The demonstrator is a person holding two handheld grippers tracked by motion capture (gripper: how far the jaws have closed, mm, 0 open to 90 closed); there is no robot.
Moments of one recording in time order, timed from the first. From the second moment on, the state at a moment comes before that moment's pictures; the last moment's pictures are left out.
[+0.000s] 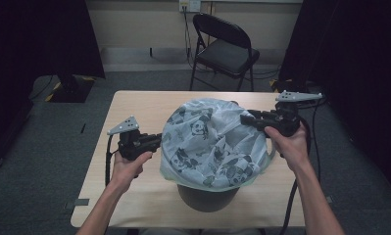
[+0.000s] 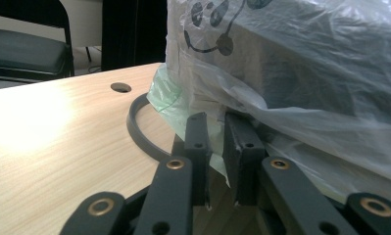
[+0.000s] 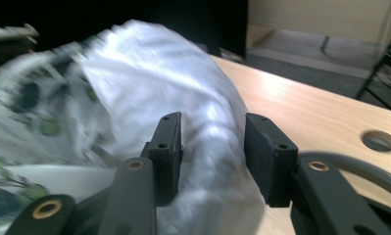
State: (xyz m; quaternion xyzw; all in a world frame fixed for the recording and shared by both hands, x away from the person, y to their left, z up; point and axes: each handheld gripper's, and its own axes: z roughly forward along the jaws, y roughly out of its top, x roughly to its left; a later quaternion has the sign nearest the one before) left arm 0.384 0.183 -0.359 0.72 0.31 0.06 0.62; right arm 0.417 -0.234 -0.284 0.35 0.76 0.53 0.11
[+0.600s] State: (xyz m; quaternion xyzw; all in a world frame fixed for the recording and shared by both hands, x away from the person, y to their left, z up) left arm 0.376 0.215 -0.339 0.69 0.35 0.12 0.63; right arm 0.397 -0.218 -0.241 0.30 0.77 0.54 0.15
